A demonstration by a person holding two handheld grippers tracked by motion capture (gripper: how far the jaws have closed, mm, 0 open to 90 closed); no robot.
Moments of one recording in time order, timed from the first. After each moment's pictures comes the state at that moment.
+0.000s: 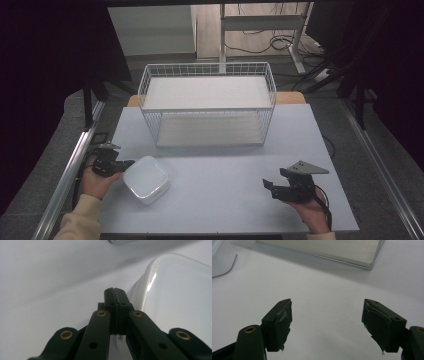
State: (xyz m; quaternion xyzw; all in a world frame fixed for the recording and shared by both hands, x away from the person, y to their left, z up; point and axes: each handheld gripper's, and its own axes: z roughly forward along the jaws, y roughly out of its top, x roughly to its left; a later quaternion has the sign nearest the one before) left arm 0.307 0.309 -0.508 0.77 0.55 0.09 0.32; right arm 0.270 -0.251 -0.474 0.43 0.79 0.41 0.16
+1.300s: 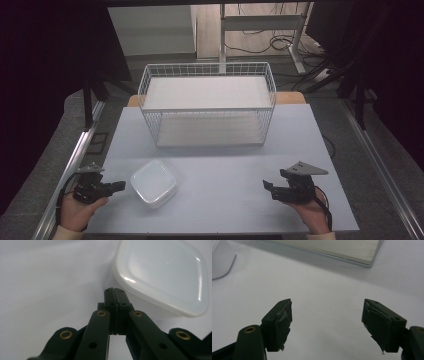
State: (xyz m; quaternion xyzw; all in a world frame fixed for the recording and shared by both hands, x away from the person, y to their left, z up) left arm 0.225 0.315 -0.495 0.76 0.55 0.06 0.35; right arm 0.268 -0.251 -0.476 0.42 0.79 0.40 0.17
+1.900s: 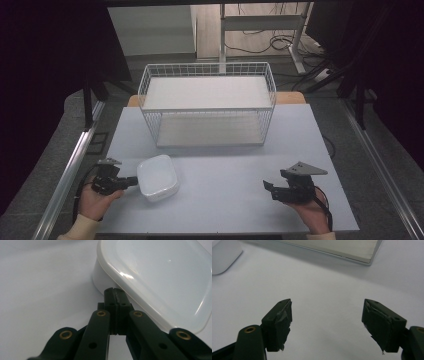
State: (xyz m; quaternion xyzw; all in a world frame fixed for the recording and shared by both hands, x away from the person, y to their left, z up) left arm 0.261 0.288 -0.505 0.76 0.55 0.04 0.33; right arm 0.269 -0.251 -0.477 0.42 0.80 0.39 0.17
